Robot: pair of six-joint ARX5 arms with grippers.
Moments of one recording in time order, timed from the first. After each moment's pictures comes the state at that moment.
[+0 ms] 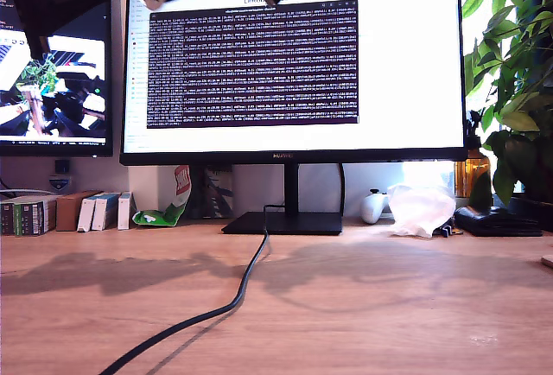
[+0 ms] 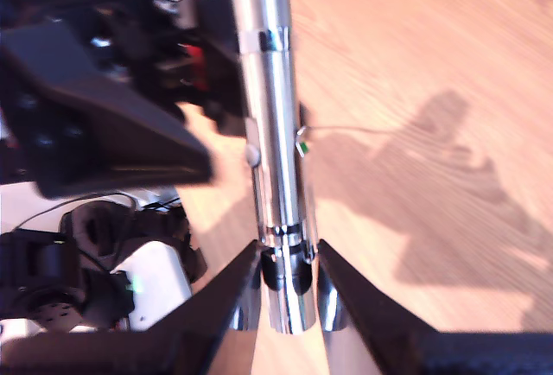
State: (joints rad) left arm -0.10 1.27 0.55 1.03 1.09 -0.97; right arm 0.79 1.74 1.70 -0.71 -0.51 0.10
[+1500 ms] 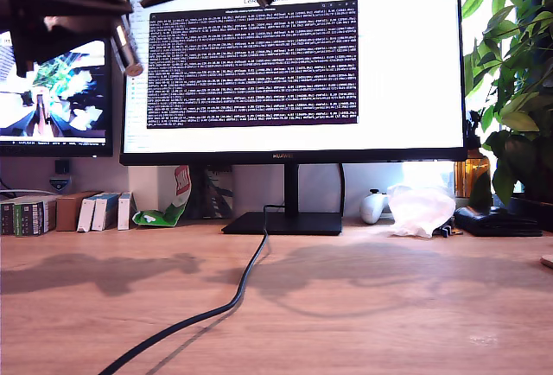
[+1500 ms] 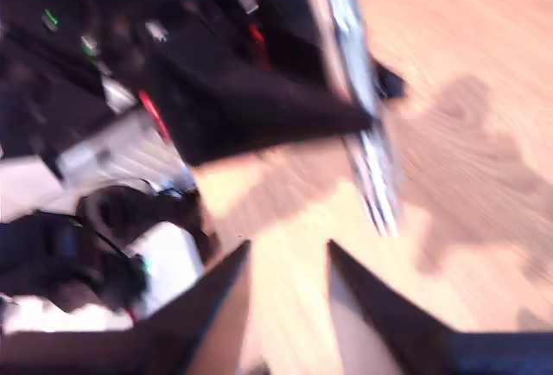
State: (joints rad) left arm -0.06 1.27 0.55 0.79 1.01 -0.51; right arm 0.79 1.74 1.70 -0.76 -0.49 0.07
